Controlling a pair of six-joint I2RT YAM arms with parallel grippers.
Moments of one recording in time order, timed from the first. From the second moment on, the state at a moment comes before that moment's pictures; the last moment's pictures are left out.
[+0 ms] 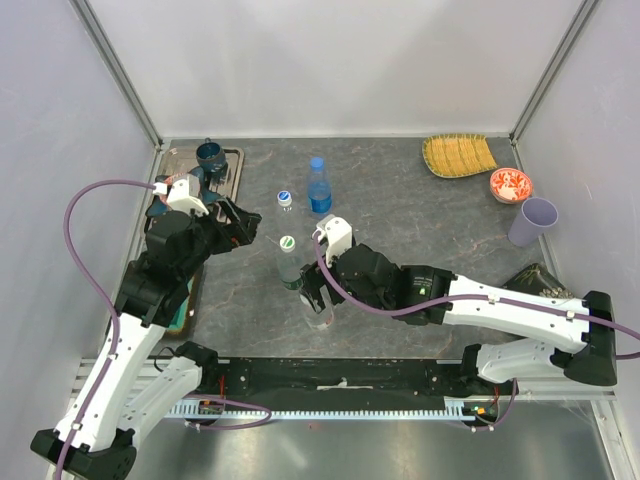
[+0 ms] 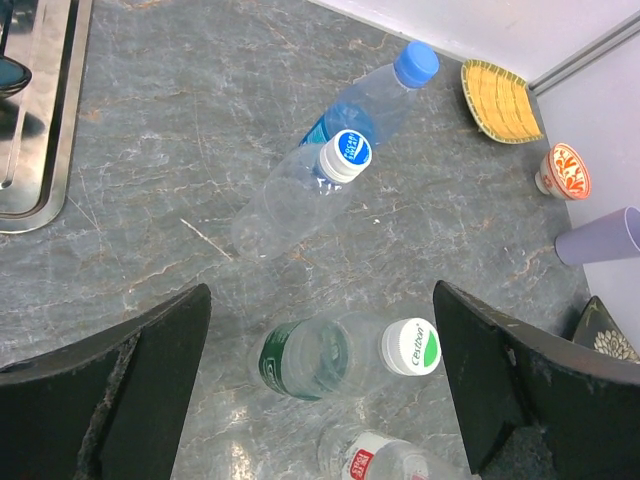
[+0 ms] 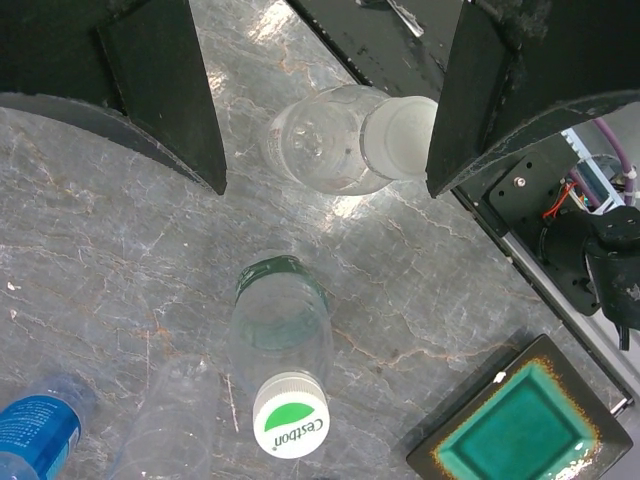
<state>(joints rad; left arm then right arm) -0.35 0.73 0.93 -0.49 -0.05 -0.55 1.25 1.25 1.13 -0.39 0.34 0.38</state>
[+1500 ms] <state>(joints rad) -0.35 0.73 0.89 -0.49 -0.05 -0.55 1.25 1.16 1.05 -0.39 0.41 0.43</state>
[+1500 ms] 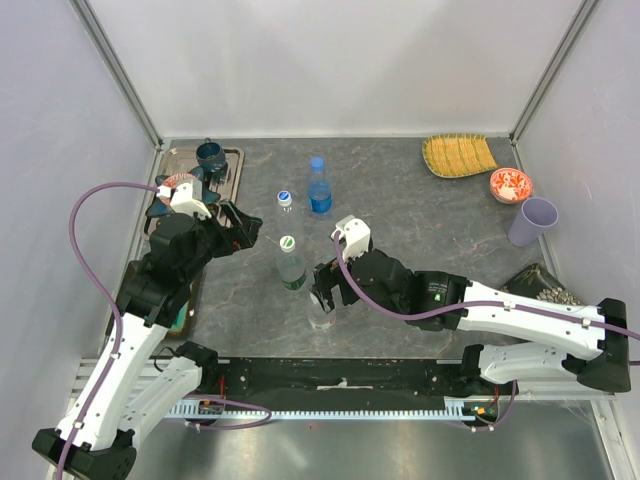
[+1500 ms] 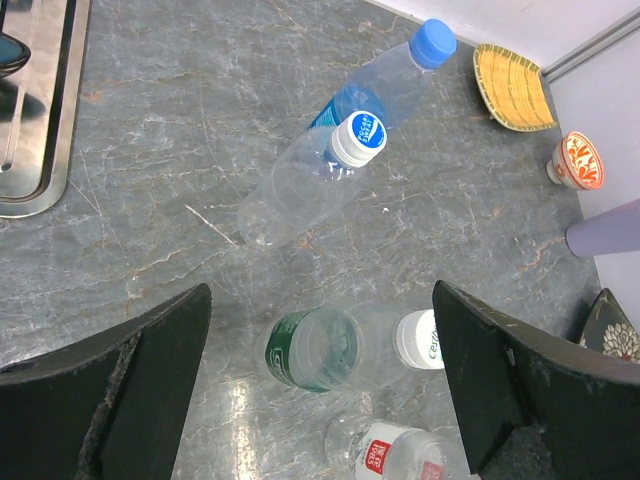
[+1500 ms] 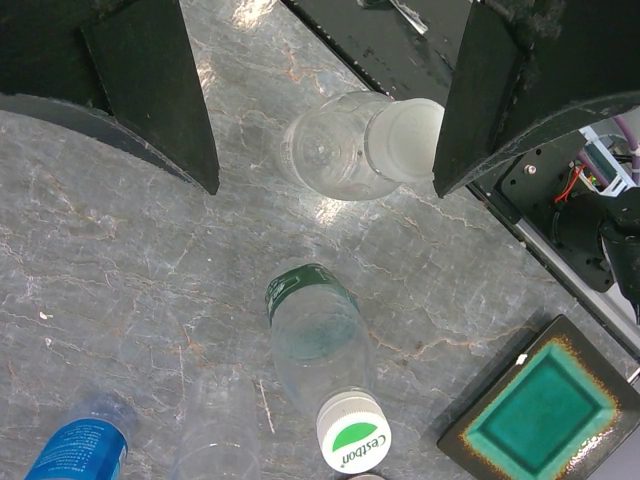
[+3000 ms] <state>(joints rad) -0.35 0.70 0.85 -0.49 -0.05 -0.55 1.30 1.29 1.10 -0.41 0.41 0.40</state>
